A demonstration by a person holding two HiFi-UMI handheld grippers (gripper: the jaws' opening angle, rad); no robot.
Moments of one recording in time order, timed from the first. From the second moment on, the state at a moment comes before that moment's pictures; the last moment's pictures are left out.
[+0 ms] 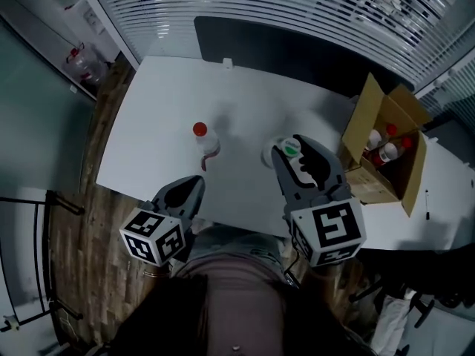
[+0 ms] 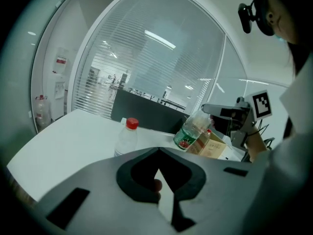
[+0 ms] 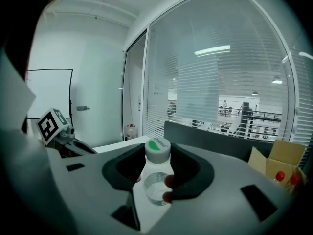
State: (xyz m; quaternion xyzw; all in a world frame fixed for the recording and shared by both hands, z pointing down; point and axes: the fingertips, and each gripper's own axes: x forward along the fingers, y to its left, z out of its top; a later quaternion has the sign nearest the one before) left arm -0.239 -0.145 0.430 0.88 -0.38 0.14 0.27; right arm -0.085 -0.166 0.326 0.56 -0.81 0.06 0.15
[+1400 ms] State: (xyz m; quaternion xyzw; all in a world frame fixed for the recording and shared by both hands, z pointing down) left arm -0.319 -0.157 0.453 0.83 -0.45 0.15 0.29; right arm -0.149 -0.242 0.434 0.51 -0.82 0.10 0.22
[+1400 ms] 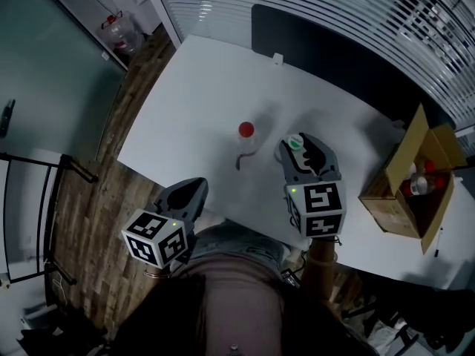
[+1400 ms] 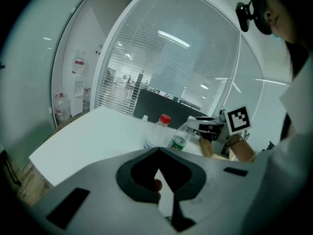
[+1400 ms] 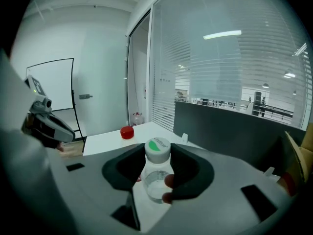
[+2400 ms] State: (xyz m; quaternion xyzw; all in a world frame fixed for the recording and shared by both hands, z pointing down) left arm -0.308 -0.158 0.450 0.83 -0.44 0.15 0.29; right arm -0.146 -0.244 0.442 0.50 -0.83 0.12 0.22
